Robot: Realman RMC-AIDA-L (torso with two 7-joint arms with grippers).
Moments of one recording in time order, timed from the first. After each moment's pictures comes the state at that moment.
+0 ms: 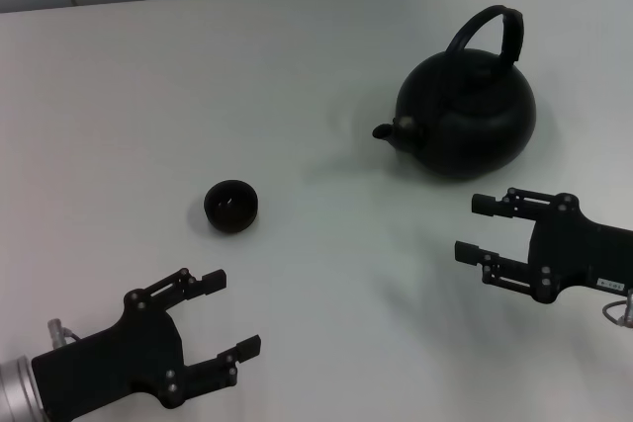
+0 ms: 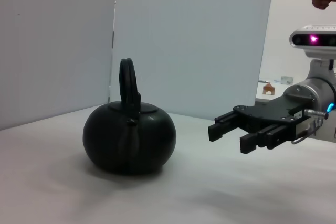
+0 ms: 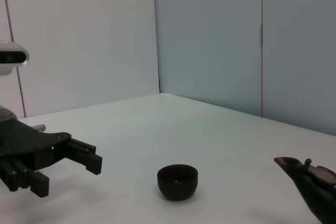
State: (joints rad) left arm -0.27 -2.06 1.23 0.30 1.43 1.54 -0.71; right arm 0.24 2.07 -0.67 -0.53 -1.85 -1.61 0.85
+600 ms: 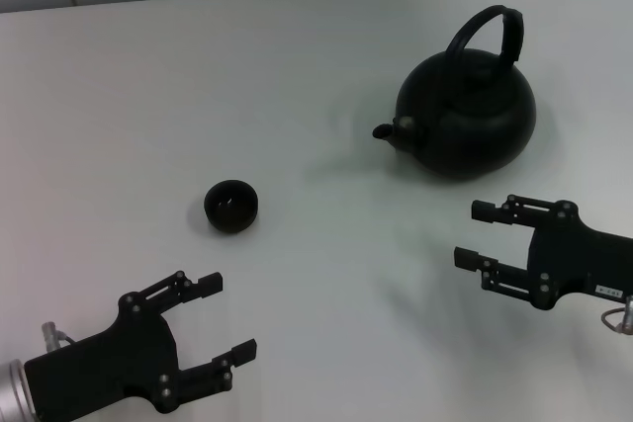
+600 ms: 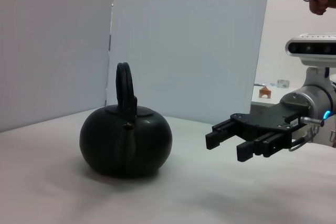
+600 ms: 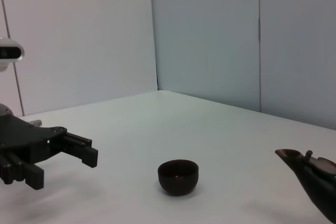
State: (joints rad) left arm -0.27 -2.05 1.23 0.30 1.43 1.56 -0.71; right arm 0.23 2.07 -0.67 -0.52 -1.85 -1.60 0.85
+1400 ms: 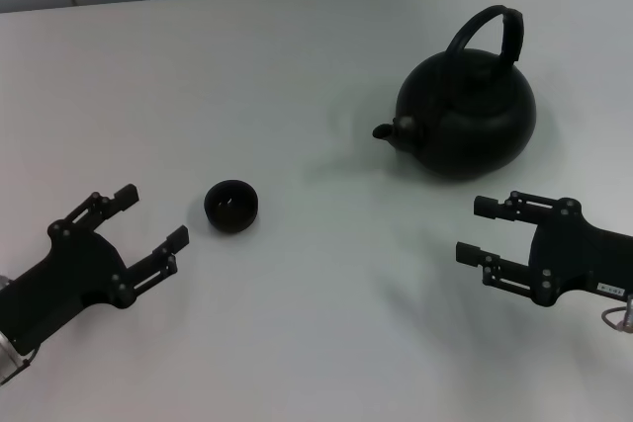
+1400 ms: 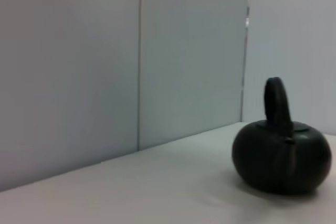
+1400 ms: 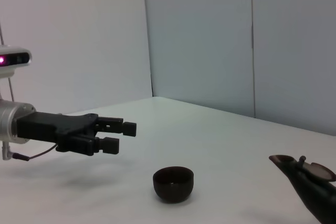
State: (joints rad) left arm -0.31 -2.07 0.89 0.18 1.41 1.43 -0.56; right arm 0.22 2.08 -0.65 -0.51 -1.85 -1.61 0.85
